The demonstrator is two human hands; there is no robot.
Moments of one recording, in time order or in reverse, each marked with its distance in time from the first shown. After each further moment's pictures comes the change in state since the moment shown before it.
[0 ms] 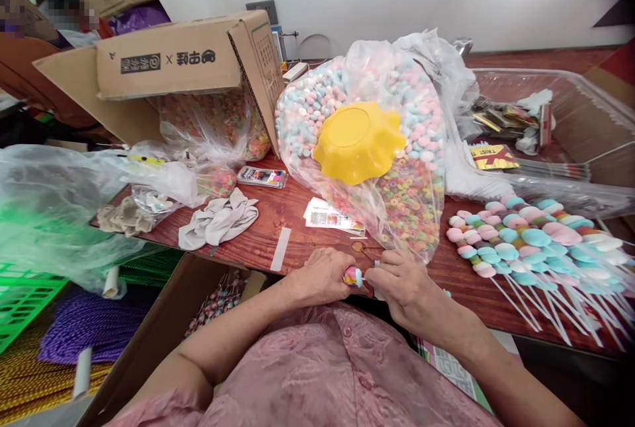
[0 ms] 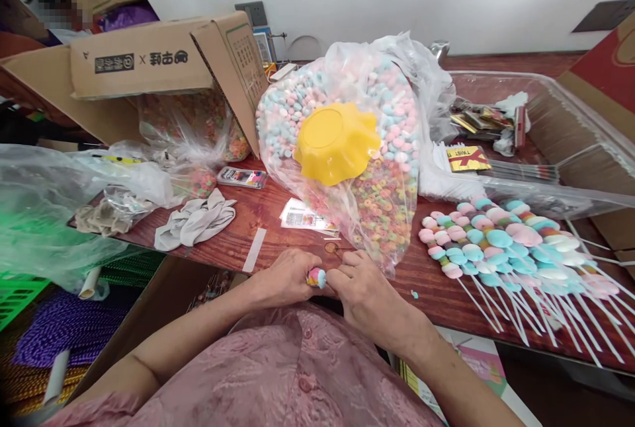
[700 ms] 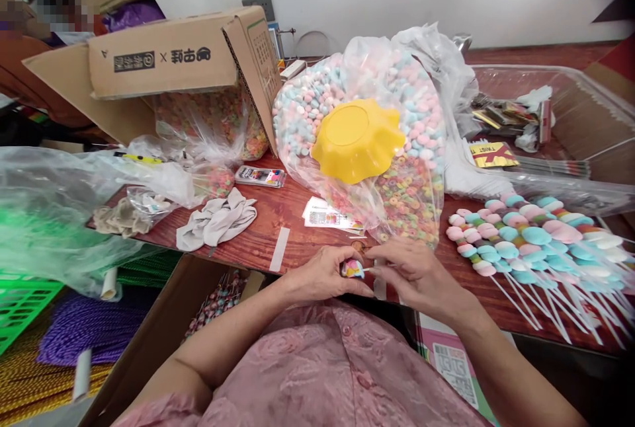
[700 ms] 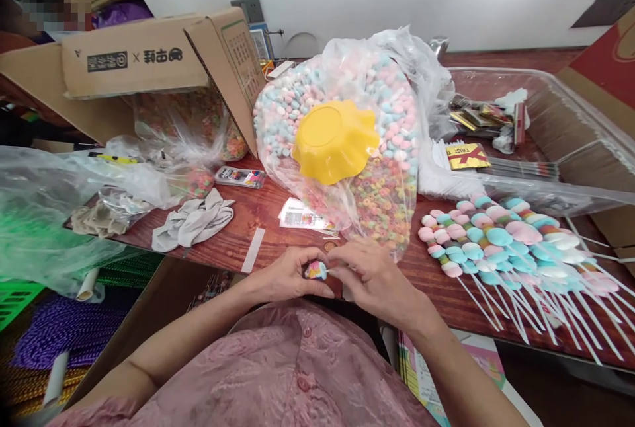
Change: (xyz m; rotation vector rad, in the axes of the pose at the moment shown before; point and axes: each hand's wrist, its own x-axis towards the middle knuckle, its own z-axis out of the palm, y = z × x) left_hand 0.003 -0.006 0.001 -0.635 -0.031 0.036; right_hand 0.005 0.022 -0.006 0.256 0.068 0.130
